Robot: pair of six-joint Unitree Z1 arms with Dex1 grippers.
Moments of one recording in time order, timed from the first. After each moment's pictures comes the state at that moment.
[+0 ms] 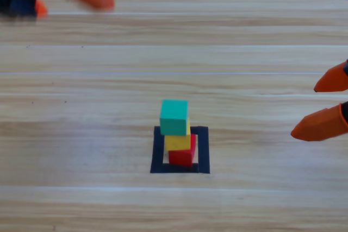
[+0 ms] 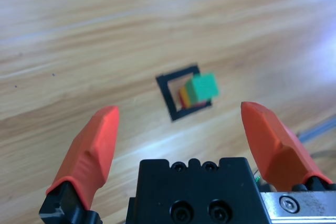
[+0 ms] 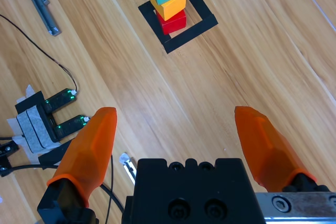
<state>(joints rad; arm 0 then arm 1) -0.93 1.35 -1.30 0.75 0.29 -0.64 0.81 1.42 -1.05 0.57 0.23 -0.13</state>
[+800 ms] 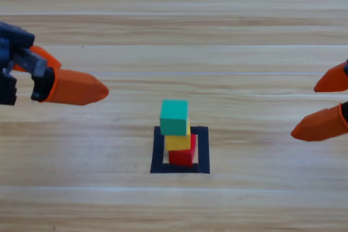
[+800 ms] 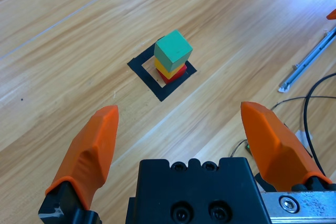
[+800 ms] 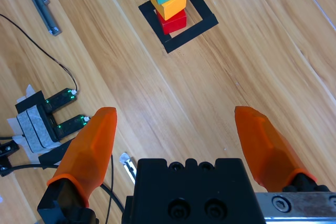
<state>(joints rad) -0.96 1.19 -0.97 0.48 0.12 -0.32 0.81 1.42 -1.05 0.57 0.23 -0.13</state>
